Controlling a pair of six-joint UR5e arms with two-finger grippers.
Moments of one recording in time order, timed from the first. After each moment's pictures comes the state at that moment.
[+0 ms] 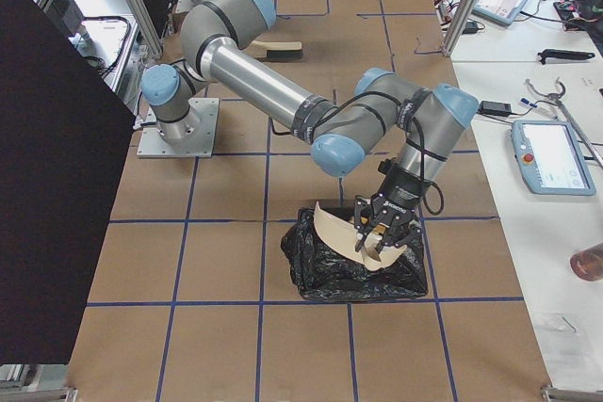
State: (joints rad) left arm -1.68 -1.39 -1.92 -1.40 1.43 -0.24; right arm 0.85 -0.91 0.87 -1.67 -2.35 -2.01
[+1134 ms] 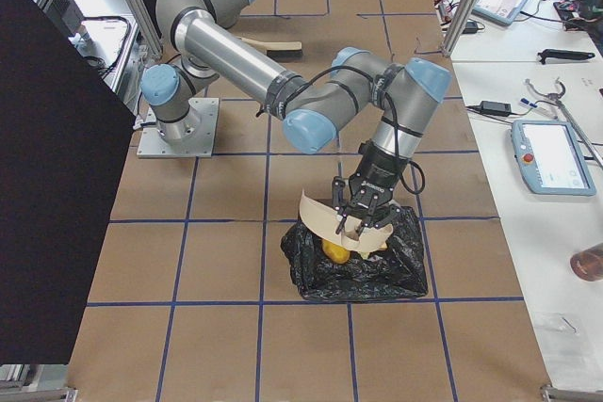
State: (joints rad) left arm -1.68 -1.39 -1.92 -1.40 1.43 -0.23; right arm 0.85 -1.21 1.11 -1.65 -2.18 -2.01
